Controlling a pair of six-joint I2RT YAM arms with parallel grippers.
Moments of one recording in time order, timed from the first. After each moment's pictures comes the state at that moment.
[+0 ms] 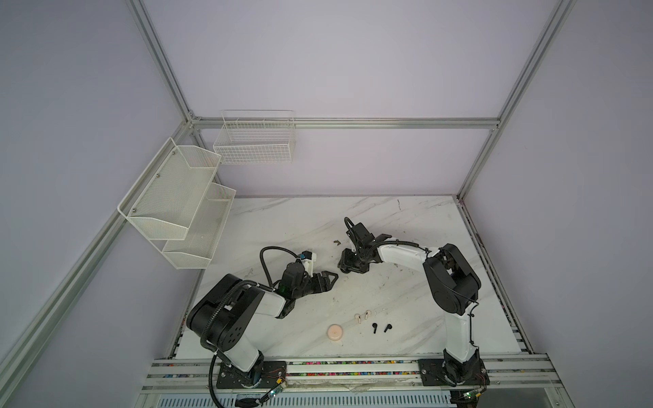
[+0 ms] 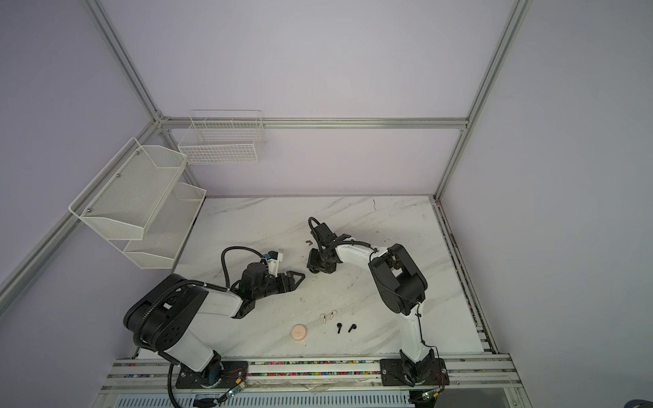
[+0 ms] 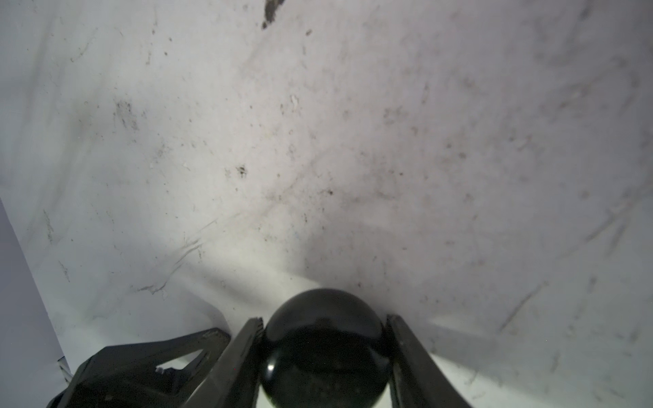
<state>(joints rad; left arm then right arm) -0.47 1.65 0.41 0.74 0.35 -0.73 0.67 2.01 1.38 -0.46 -0.25 0.82</state>
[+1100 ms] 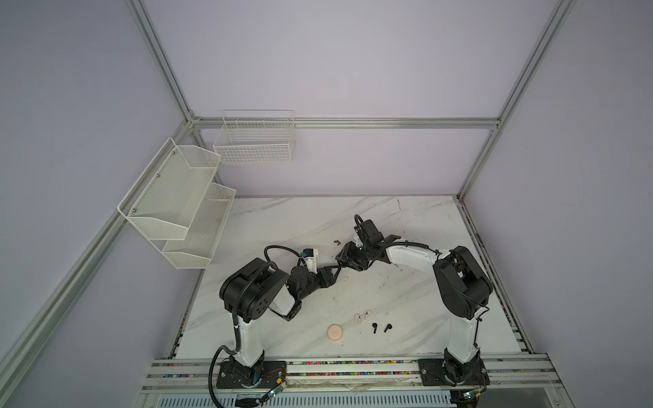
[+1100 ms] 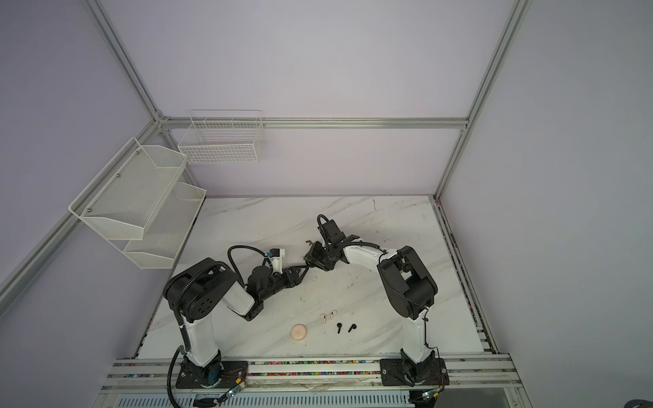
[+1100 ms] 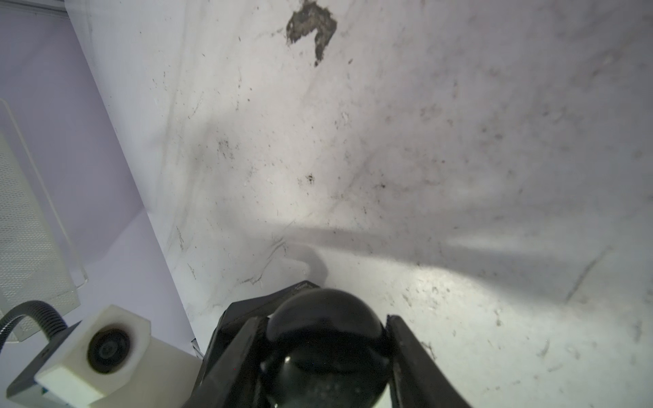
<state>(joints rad) -0.53 1.91 0.43 1.21 0.24 -0.80 0.63 1.93 1.29 -0.29 -0.38 1.05</state>
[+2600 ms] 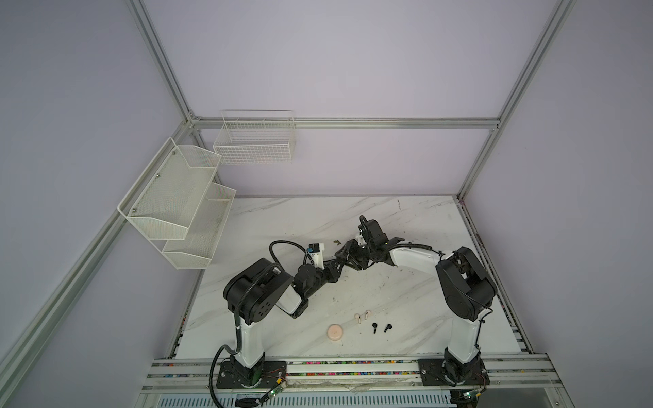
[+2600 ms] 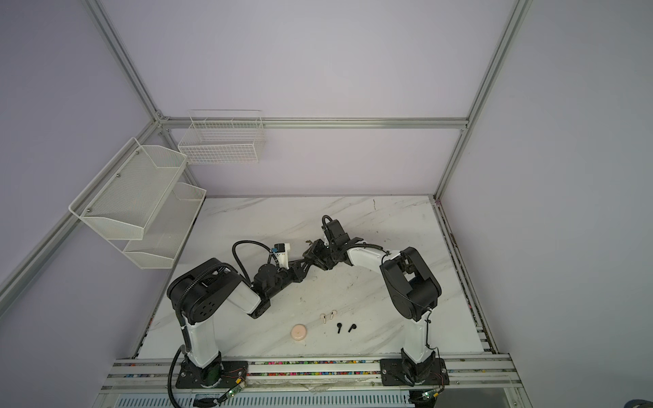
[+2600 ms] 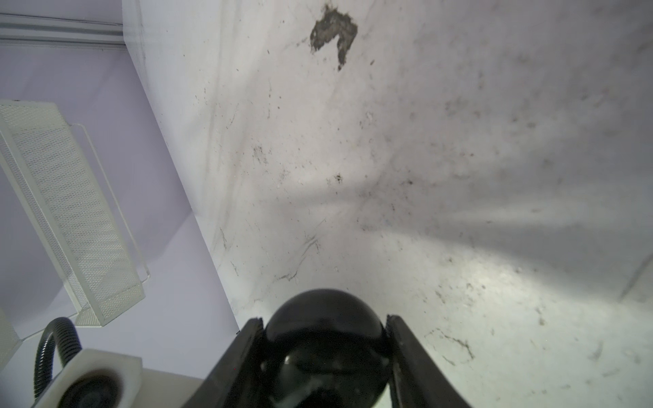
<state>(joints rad) -0.60 1.92 0.50 1.25 0.13 -0.76 0.61 1.91 1.23 -0.16 -0.45 1.16</state>
